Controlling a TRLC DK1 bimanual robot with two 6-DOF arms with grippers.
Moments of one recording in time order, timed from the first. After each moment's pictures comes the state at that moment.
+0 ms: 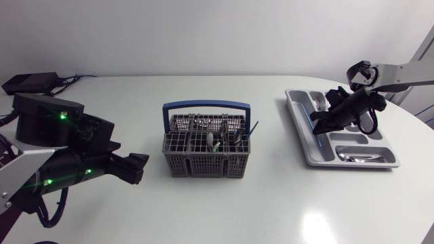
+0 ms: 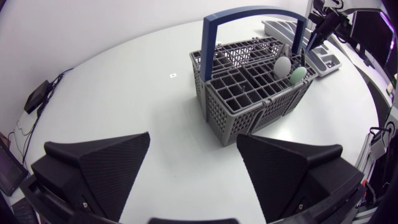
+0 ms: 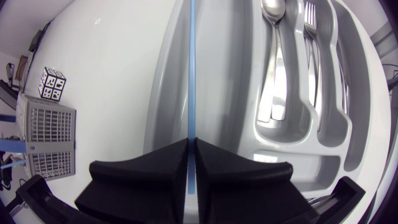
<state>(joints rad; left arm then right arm) -0.44 0.99 0.59 -0.35 -0.11 0.03 -0.20 2.09 1.49 -0.72 -0.28 -0.24</state>
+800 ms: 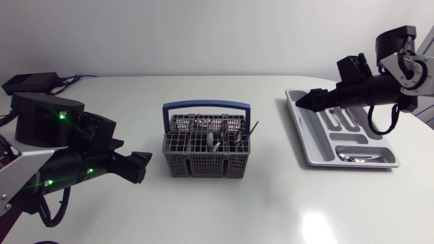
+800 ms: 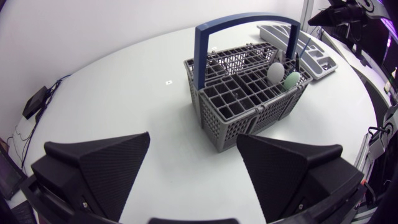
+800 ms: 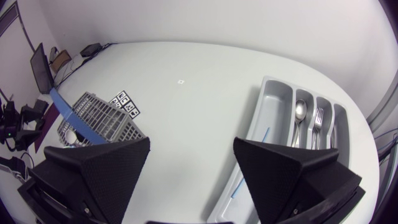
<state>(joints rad) -0.47 0.99 0.59 -0.32 -0.11 0.03 -0.08 1.54 1.08 -0.35 -0.50 -0.24</state>
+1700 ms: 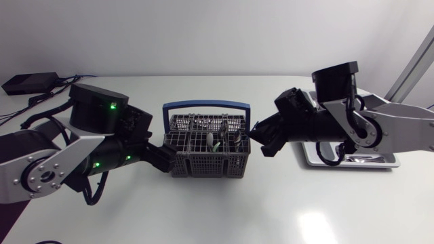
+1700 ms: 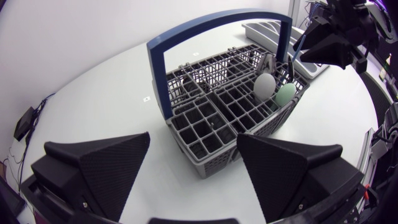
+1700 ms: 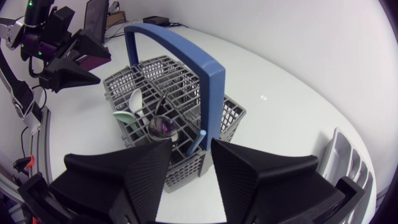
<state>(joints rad) -0.55 1.25 0.67 -0.12 -0.11 0.05 0.33 1.45 0.79 -0.04 -0.42 -0.32</state>
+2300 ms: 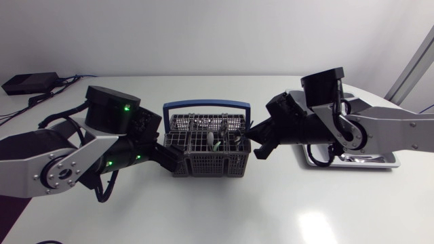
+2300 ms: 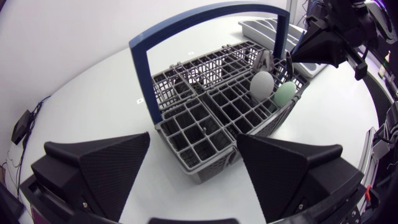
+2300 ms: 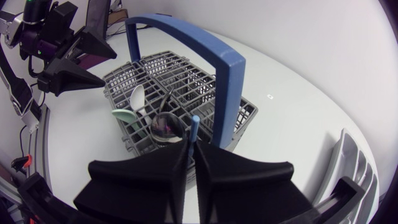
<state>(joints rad) -0.57 1.33 0.68 -0.07 -0.11 0.05 0.36 1.50 0.79 0.02 -0.41 -0.31</state>
